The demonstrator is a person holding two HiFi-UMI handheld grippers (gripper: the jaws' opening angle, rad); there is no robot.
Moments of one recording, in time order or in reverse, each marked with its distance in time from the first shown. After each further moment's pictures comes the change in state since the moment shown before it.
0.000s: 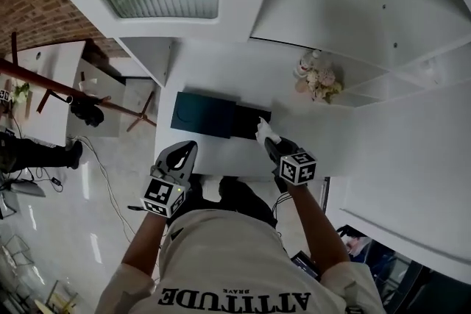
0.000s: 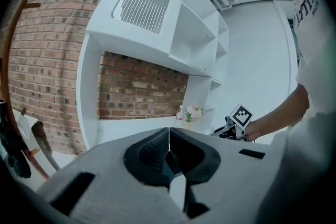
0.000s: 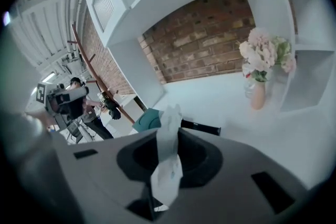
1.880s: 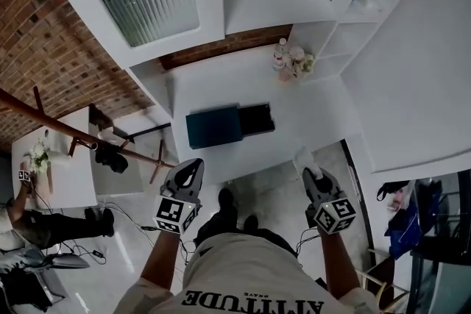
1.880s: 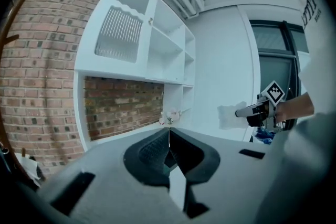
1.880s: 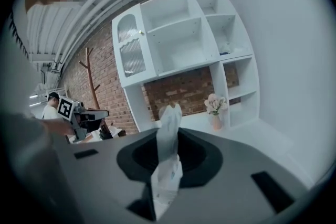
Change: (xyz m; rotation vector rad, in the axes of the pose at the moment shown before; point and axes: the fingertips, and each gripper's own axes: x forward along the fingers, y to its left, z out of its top) left arm -0.109 -0.016 0.027 0.213 -0.029 -0.229; right arm -0.225 0.156 -0.045 0.066 -0.488 -0.364
